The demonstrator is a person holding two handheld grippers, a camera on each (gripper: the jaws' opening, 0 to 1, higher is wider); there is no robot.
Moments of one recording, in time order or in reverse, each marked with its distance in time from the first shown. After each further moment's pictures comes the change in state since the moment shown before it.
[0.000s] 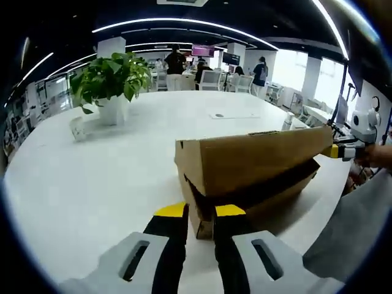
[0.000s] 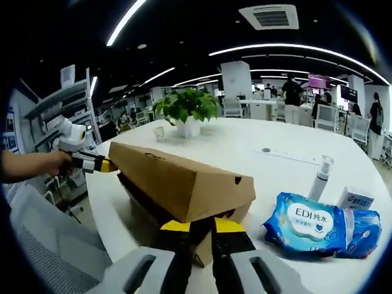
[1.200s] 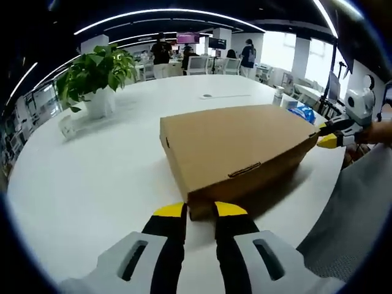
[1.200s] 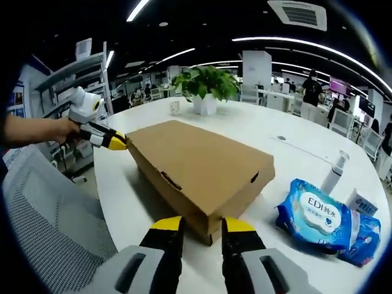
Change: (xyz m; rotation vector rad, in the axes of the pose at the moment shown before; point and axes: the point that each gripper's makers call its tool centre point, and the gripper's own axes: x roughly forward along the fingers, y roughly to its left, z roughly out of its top) left arm 0.009 -0.010 -0.035 0.092 0.108 -0.036; right arm 0.006 0.012 -0.037 -0.109 0.124 0.043
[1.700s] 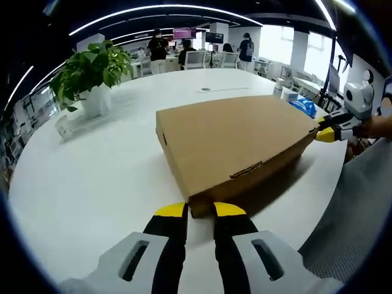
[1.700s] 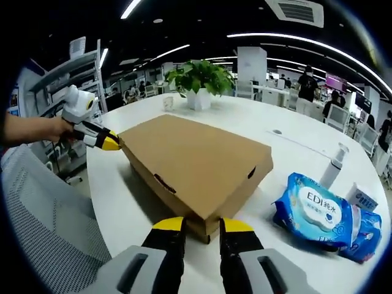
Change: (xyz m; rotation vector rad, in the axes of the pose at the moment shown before) left arm 0.011 -0.001 -0.003 0.024 0.032 -0.003; right arm 0.013 -0.012 -0.005 0.028 0.019 -0.028
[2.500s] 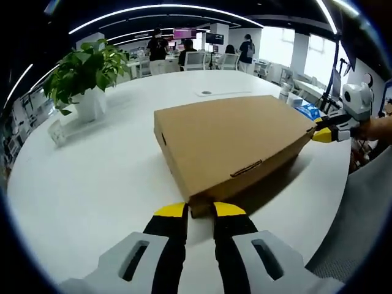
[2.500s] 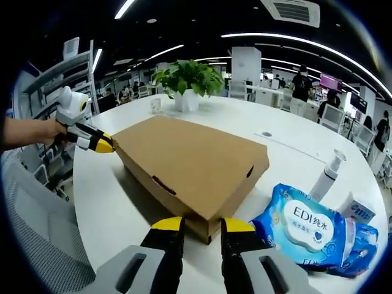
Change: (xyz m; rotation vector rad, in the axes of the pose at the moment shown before) left arm 0.032 0.003 0.029 -0.011 -0.004 -0.013; right arm 0.020 -0.043 0.018 0.006 -0.001 -0.042
